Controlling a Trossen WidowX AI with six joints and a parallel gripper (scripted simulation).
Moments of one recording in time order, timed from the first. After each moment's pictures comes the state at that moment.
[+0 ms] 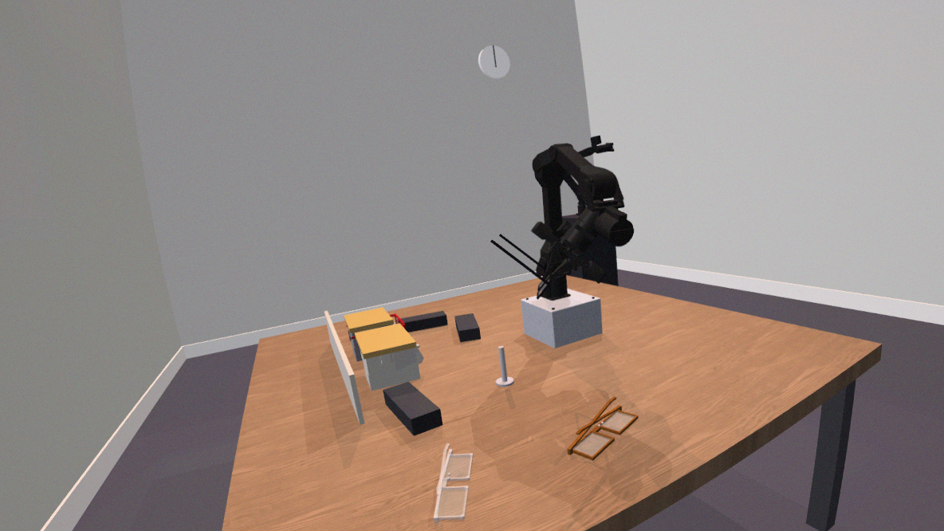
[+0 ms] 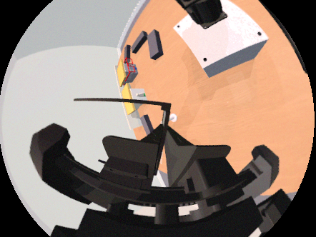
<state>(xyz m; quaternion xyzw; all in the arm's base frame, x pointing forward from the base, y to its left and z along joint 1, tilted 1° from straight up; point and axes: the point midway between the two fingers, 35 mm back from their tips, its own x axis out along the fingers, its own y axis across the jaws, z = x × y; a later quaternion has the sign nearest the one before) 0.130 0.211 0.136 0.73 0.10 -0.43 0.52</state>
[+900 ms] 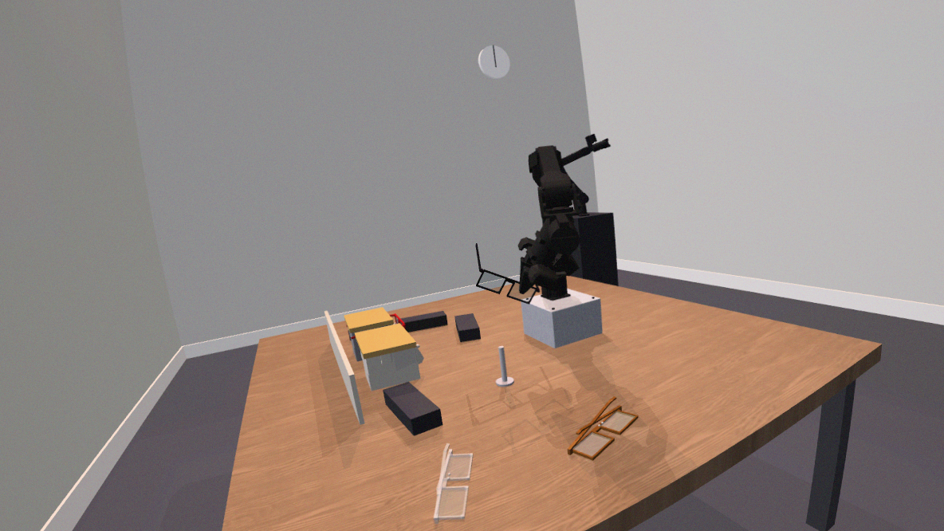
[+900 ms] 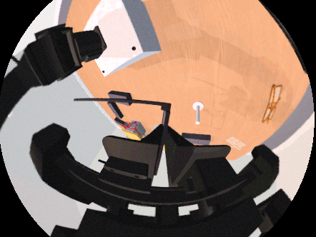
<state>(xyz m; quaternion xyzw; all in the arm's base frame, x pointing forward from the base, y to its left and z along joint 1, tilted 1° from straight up) 0.175 0.170 0.113 0.83 -0.22 -0.51 0.02</state>
